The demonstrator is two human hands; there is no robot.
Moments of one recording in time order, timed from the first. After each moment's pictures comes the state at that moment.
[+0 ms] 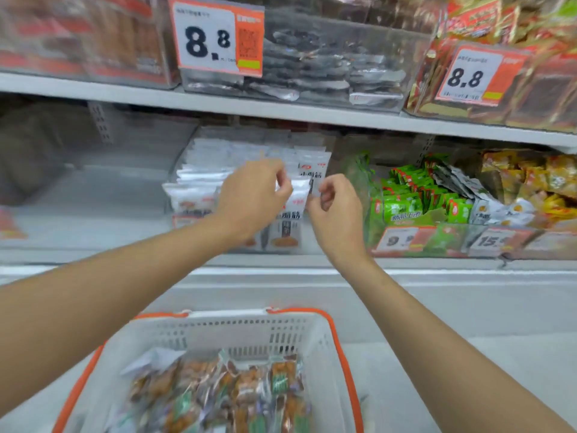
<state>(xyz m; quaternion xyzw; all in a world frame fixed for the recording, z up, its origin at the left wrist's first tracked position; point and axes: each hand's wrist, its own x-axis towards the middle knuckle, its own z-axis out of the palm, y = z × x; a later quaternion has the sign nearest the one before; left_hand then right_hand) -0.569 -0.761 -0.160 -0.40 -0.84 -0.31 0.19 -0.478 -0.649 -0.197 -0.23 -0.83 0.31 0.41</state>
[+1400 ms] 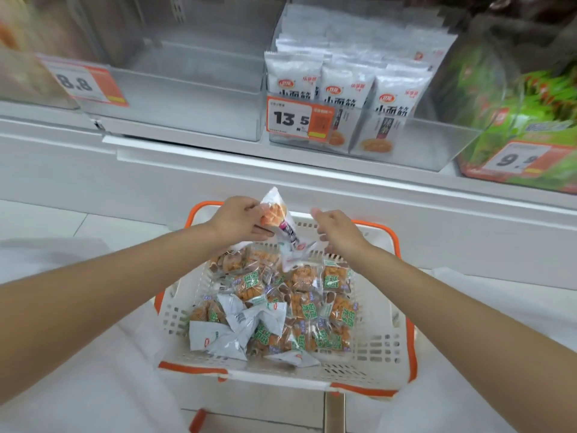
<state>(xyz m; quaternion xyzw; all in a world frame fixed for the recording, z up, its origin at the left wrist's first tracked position) -0.542 -0.947 -0.313 -0.09 -0.76 -0.53 -0.36 -0.449 -0.764 -0.333 -0.31 -0.78 0.53 -0.10</state>
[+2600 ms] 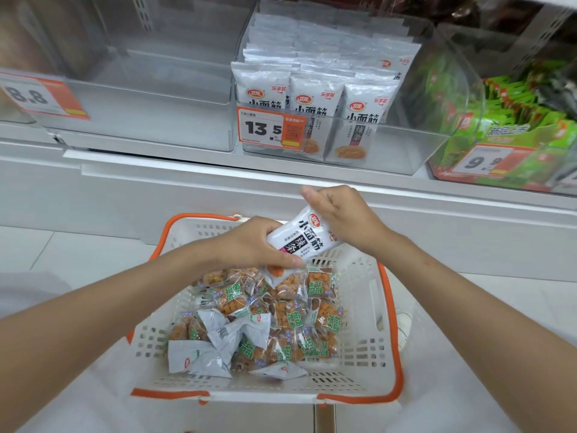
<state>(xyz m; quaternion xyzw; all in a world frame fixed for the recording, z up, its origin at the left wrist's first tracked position) -0.518 -0.912 -0.295 -0.31 -0.72 -0.42 -0.45 -0.446 -0.733 -0.270 -0.11 -0.90 0.42 0.02</state>
